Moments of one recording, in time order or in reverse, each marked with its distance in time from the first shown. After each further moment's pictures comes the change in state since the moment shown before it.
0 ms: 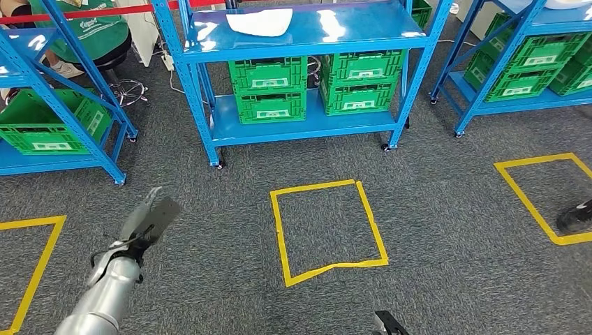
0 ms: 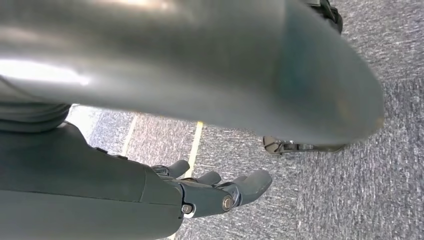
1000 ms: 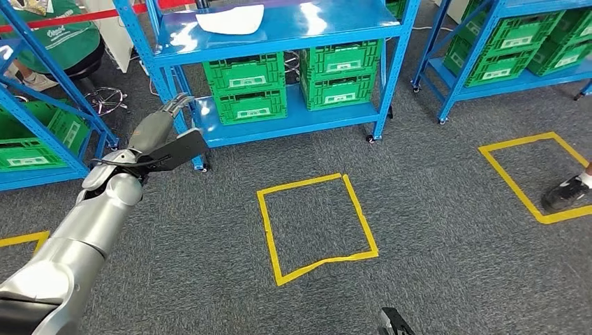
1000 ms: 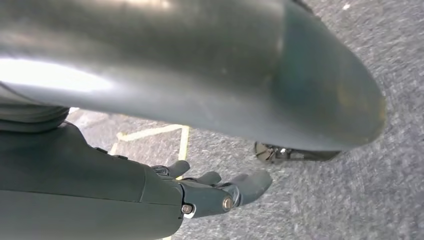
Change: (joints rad) left arm -0.340 0.040 -0.587 -0.029 0.243 -0.043 -0.009; right arm -0.019 0.017 -0.093 0.022 0.000 0.019 -0.044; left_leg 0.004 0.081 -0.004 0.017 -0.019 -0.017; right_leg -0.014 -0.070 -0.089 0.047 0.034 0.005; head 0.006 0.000
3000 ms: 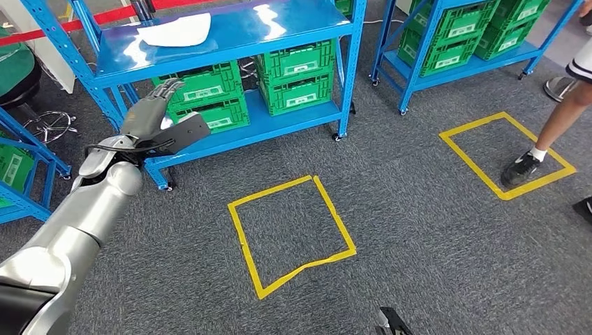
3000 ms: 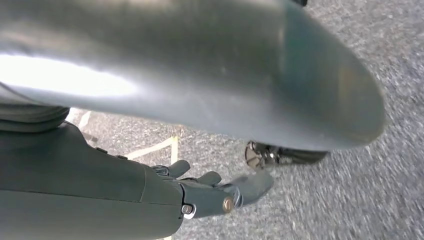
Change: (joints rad) left arm -0.081 0.014 -0.111 0.055 0.020 0.092 0.152; right arm -0.002 0.016 -0.030 0.008 0.026 0.020 -0.012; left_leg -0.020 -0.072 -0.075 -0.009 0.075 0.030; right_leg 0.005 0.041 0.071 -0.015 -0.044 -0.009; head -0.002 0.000
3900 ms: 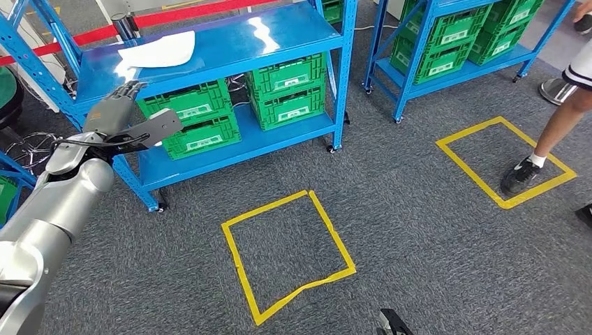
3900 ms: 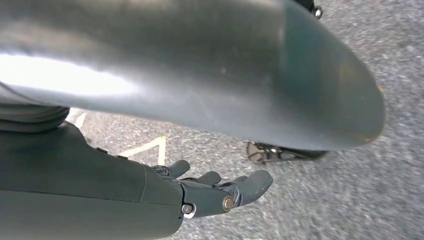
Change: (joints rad) left arm -0.061 0.090 -0.035 0.082 -0.052 0.016 0.093; right arm 0.001 -0.007 -0.011 0.002 0.027 0.012 0.000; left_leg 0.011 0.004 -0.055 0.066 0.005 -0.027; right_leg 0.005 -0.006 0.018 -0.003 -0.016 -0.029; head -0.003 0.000
